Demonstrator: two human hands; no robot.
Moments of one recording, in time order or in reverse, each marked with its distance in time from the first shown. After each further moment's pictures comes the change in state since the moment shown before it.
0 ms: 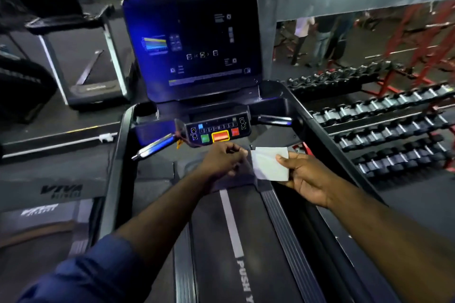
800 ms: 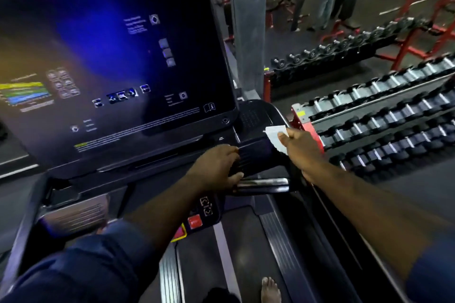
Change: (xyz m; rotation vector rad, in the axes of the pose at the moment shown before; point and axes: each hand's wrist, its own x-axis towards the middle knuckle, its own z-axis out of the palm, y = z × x) left_hand 0.426 0.001 0.026 1.180 -0.239 0.539; right_hand 0.408 -0.147 -0.131 -0.622 0.347 -0.249
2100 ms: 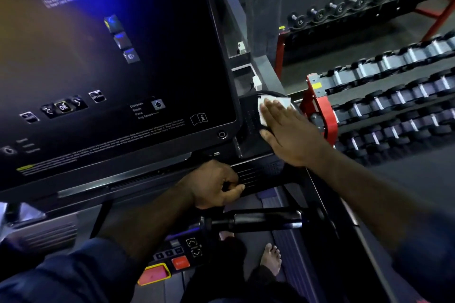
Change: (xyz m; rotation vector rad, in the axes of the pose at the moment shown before) left_hand 0.048 -0.060 0.046 -0.369 -0.099 0.016; right_hand 0.148 0.028 0.040 -0.995 -0.354 -0.601
